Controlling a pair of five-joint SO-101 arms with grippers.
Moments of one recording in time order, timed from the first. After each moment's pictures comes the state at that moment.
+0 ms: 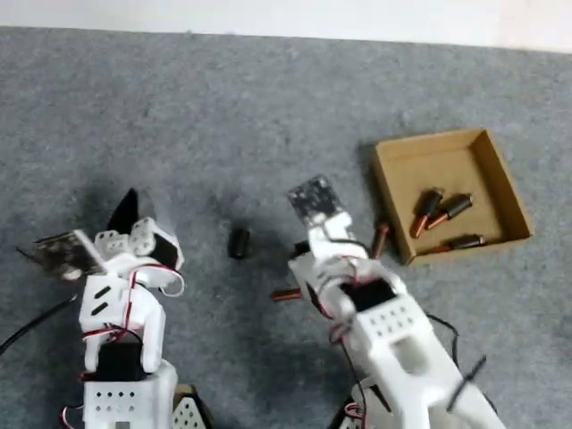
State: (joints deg) left arm -7.2 -102.6 96.0 20.2 27.5; right arm -29.0 -48.4 70.2 32.4 9.3
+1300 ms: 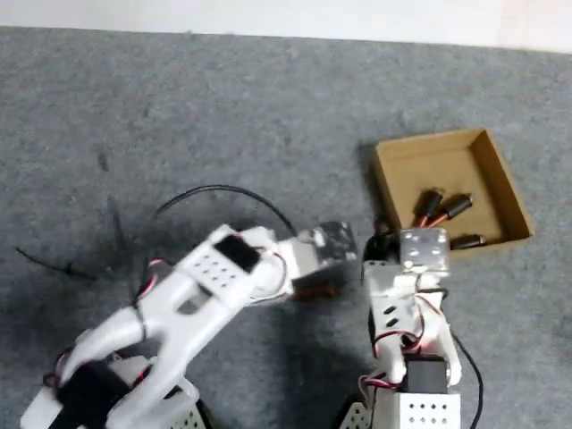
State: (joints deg) left arm 31.4 -19.7 46.7 53.8 -34.8; right arm -3.1 -104.5 93.1 44.8 5.0
